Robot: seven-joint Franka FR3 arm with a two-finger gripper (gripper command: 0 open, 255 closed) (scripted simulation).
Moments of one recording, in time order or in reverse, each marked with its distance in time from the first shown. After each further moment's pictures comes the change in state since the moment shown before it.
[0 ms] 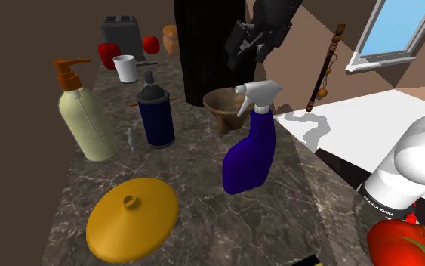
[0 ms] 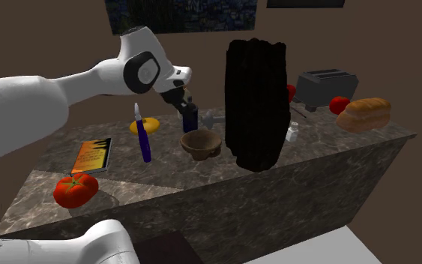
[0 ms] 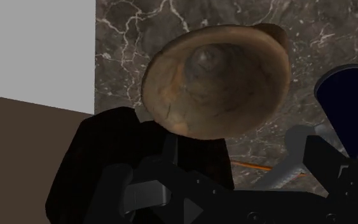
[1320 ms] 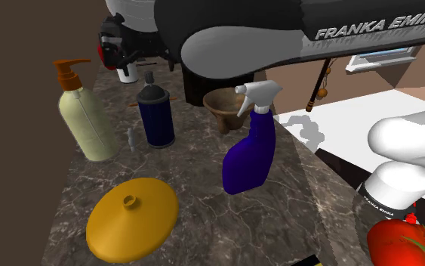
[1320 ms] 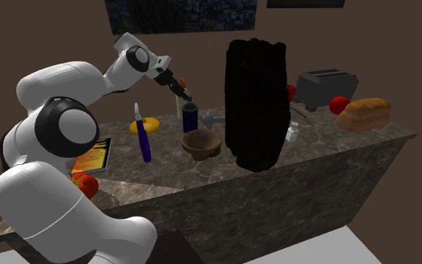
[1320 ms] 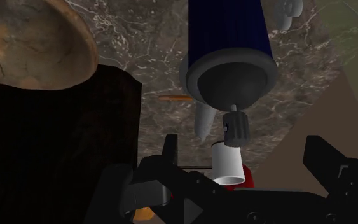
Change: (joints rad) arm -1.012 0.204 1.172 0.639 -0.326 0.003 0.640
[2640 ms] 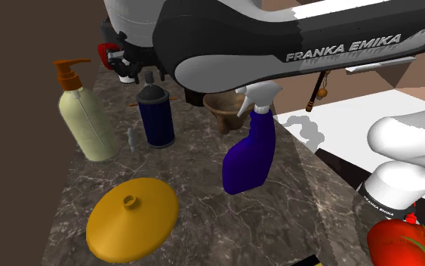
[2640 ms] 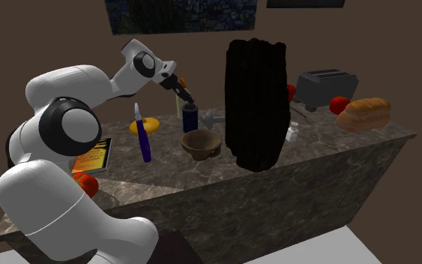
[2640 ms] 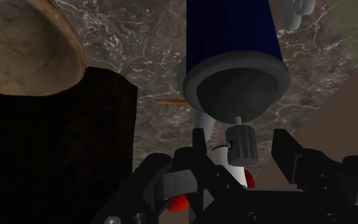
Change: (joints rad) arm -0.056 -0.019 0.032 -0.032 0.016 0.063 -0.006
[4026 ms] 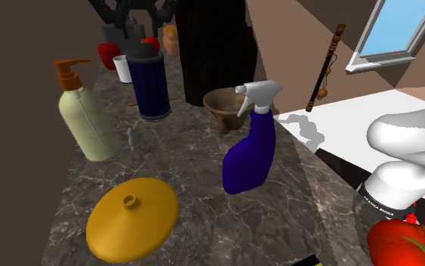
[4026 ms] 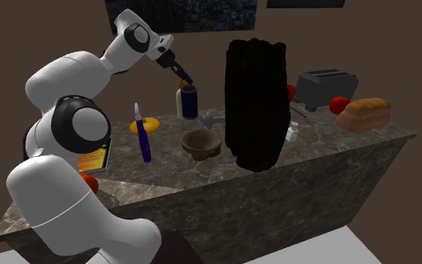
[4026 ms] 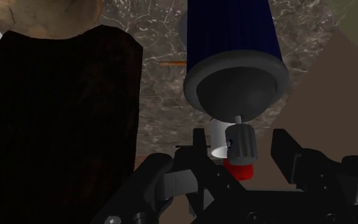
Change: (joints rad) arm -0.142 -0.014 0.050 0.308 0.053 -0.226 -0.119
